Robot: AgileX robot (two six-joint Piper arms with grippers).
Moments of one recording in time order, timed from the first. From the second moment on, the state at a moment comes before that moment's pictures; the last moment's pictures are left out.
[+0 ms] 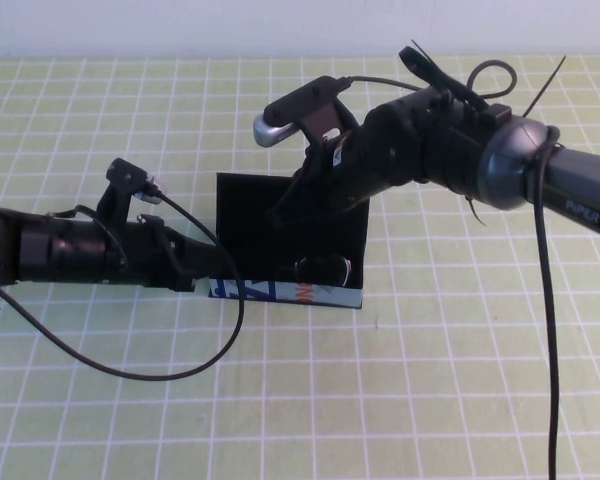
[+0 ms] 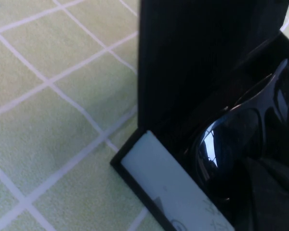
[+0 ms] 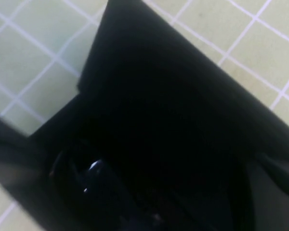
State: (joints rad) right arm 0.62 2.09 -1.72 0.08 0.55 -0.11; left arm -0.07 2.00 -1.07 -1.51 0.92 1.84
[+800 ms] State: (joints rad) right arm 0.56 2.25 -1.89 0.19 0.73 -0.11; left arm -0.07 2.00 -1.07 -1.51 0.92 1.84
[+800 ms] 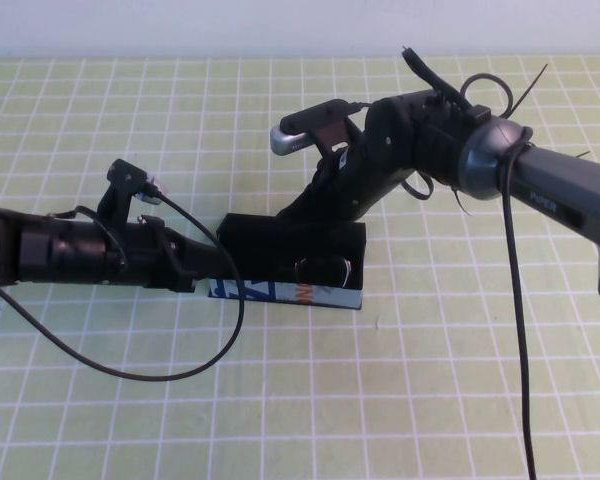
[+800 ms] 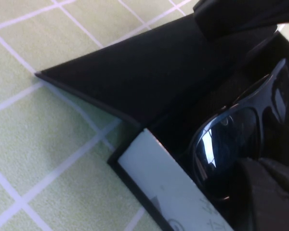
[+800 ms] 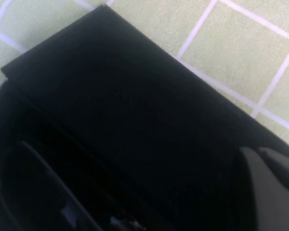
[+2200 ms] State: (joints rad) right arm 0.65 2.27 -2.17 0.29 1.23 -0.60; left arm -0.07 2.02 -1.30 -1.52 0.98 1.63
